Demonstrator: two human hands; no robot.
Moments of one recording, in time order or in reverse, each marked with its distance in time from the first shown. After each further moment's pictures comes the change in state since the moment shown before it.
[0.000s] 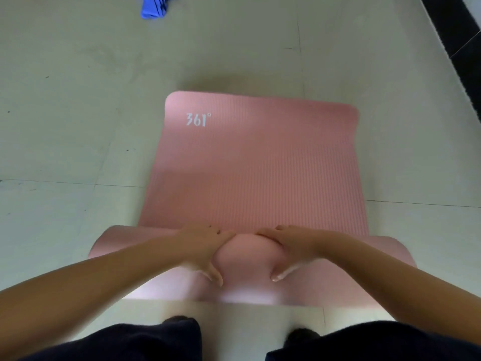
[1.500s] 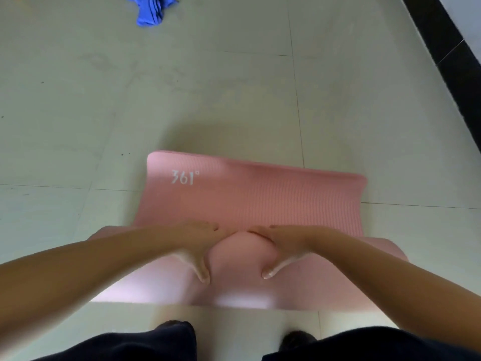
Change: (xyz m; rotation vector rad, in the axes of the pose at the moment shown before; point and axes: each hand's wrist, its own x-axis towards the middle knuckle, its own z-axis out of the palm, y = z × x) left_hand 0.001 -0.003 -0.026 0.049 -0.080 0.058; right_hand -0.003 -0.002 -0.012 0.066 -0.023 0.004
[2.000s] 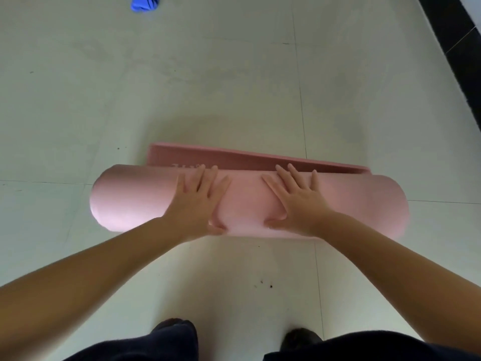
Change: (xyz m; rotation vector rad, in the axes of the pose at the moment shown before) left_hand 0.019 -0.022 0.010 0.240 0.648 -0.268; right_hand 0.003 0.013 -0.021 -0.318 0.571 0.115
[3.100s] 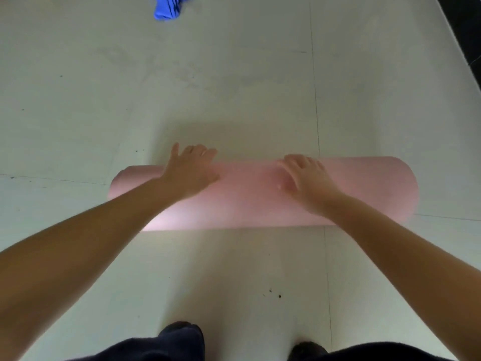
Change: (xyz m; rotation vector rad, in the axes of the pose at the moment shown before) left_hand 0.040 -0.059 -0.044 -0.165 -0.028 -0.247; right_hand 0.037 0.005 -0.039 0.201 0.199 0.000
